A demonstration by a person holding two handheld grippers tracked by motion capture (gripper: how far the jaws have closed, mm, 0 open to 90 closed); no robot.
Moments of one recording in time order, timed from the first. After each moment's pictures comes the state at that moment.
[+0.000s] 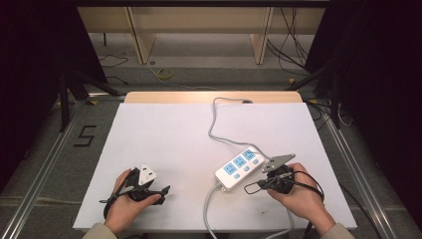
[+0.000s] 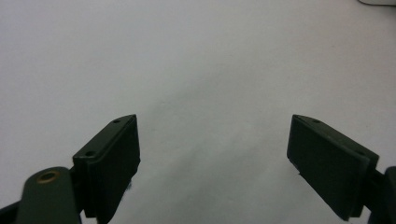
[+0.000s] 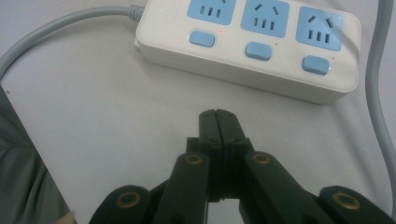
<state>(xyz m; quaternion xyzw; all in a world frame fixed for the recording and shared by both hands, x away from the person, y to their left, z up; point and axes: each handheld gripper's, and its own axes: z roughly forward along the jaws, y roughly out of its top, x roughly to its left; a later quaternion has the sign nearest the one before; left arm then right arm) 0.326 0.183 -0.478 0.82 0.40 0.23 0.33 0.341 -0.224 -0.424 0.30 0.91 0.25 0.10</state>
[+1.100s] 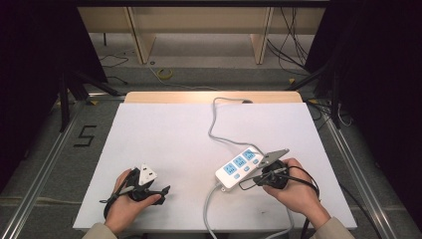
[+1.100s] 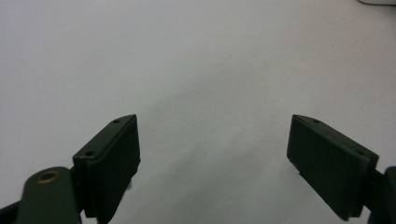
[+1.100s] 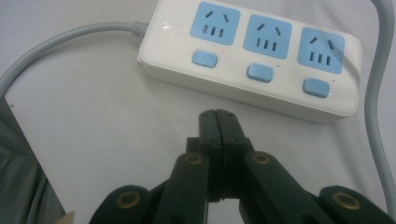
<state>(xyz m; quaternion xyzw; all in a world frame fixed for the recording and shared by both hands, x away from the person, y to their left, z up) 0.326 0.182 -0.478 0.82 0.40 0.23 0.32 0.350 -0.212 -0.417 0.29 0.92 0.25 0.10</state>
